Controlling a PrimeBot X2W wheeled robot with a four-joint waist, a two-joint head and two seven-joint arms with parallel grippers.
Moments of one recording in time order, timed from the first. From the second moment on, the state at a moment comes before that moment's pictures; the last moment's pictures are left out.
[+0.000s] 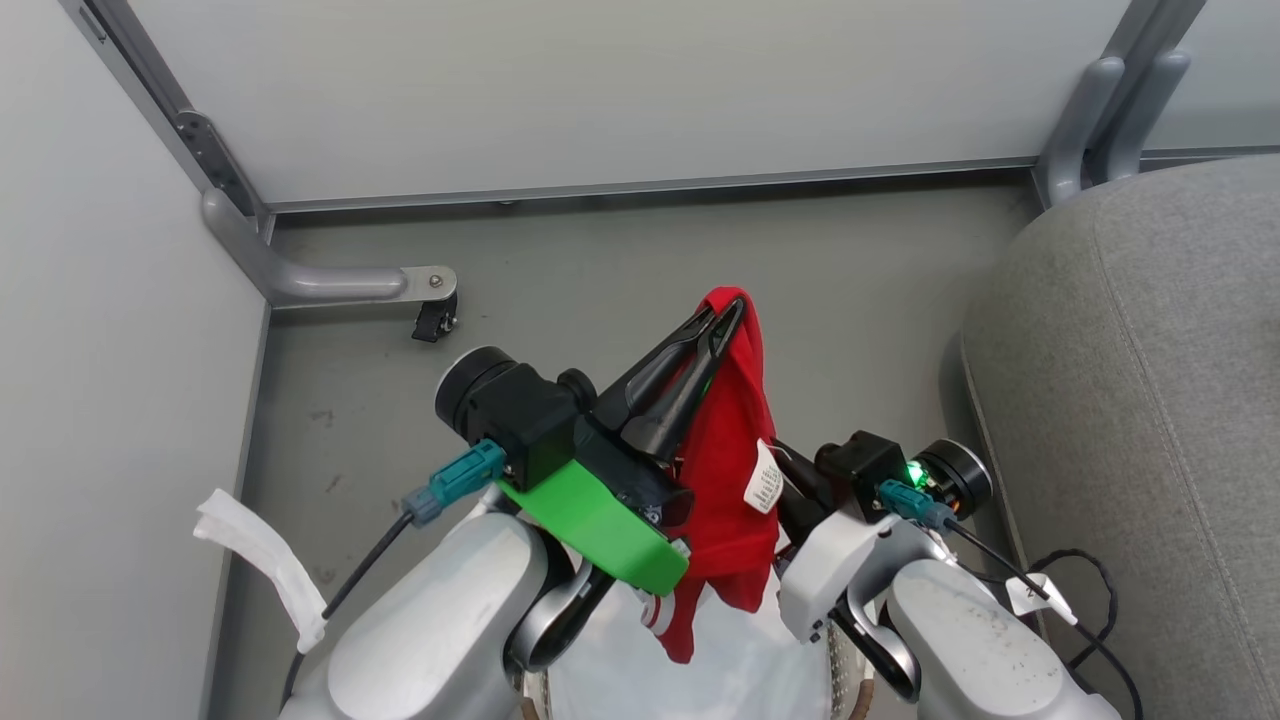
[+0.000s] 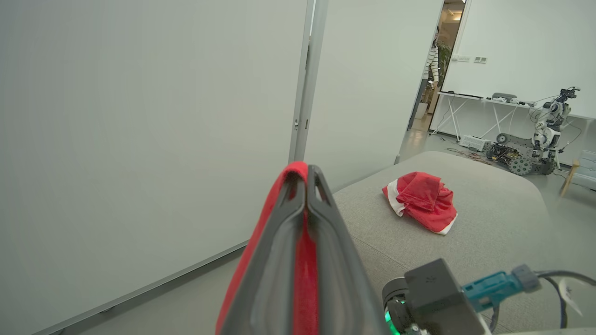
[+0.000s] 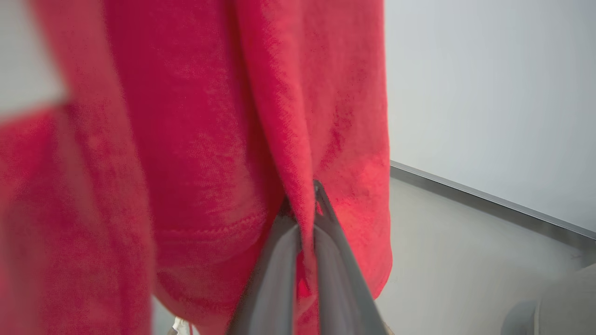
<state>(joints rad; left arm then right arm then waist) -0.55 0.18 -0.81 0.13 -0.62 -0.13 -0.26 -0.45 -0.05 0.52 0.57 0.21 0.13 -0.26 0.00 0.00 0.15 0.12</state>
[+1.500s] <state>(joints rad) -0.28 0.27 -0.62 0.20 -0.49 -0.13 -0.26 -0.50 -0.14 0.11 0.17 0.04 0.13 -0.26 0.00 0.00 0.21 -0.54</state>
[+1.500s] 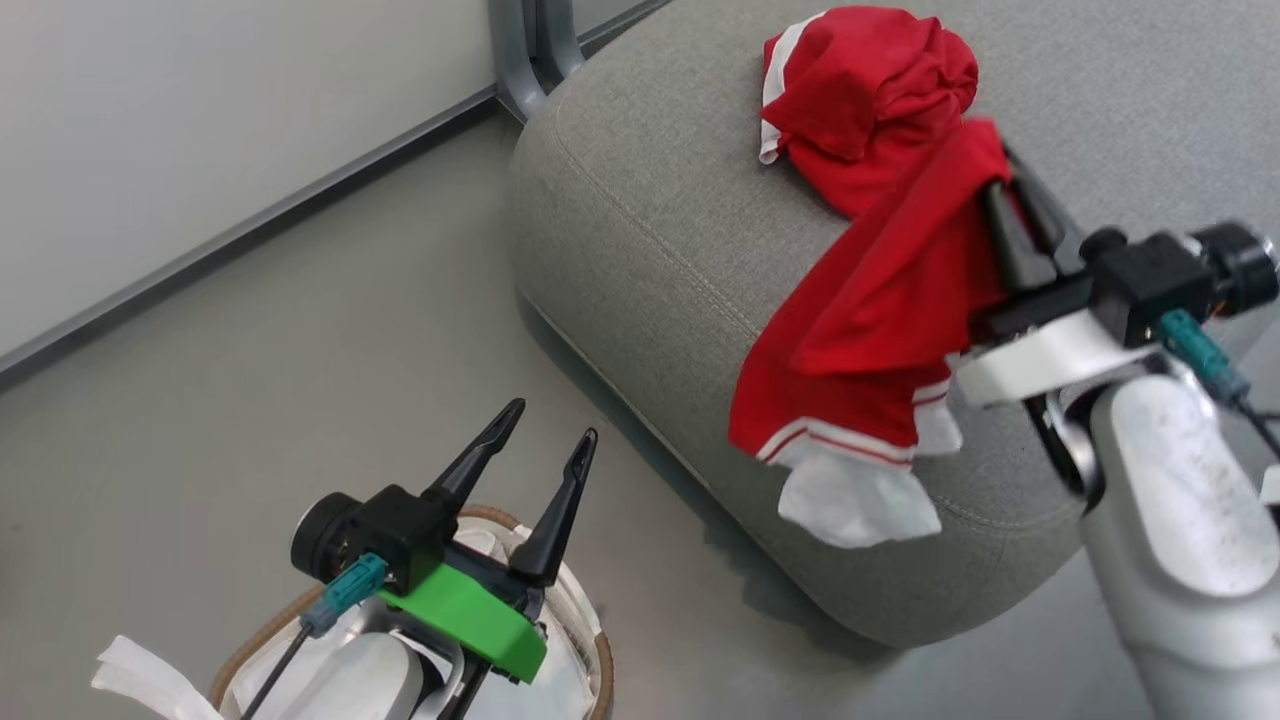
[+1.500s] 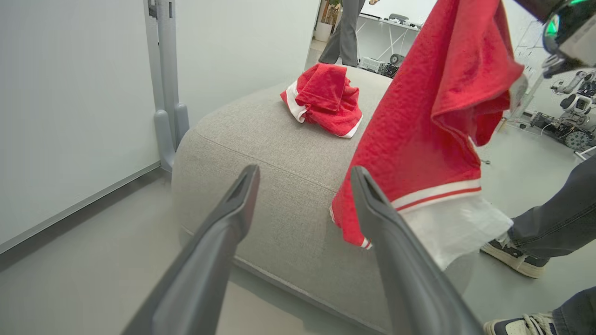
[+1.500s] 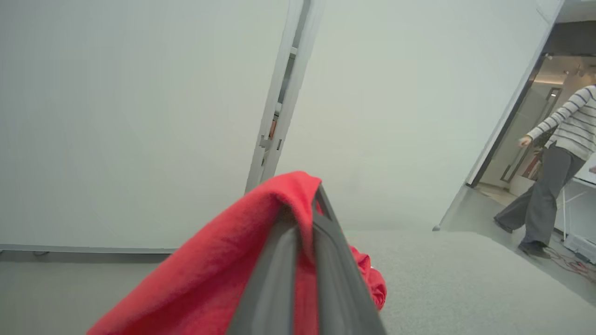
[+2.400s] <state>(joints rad) -0.43 0.37 -0.67 0.12 -0.49 -0.13 -0.26 -1.04 -0.37 -0.31 0.69 -0.31 0.13 -0.17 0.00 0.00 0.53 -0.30</state>
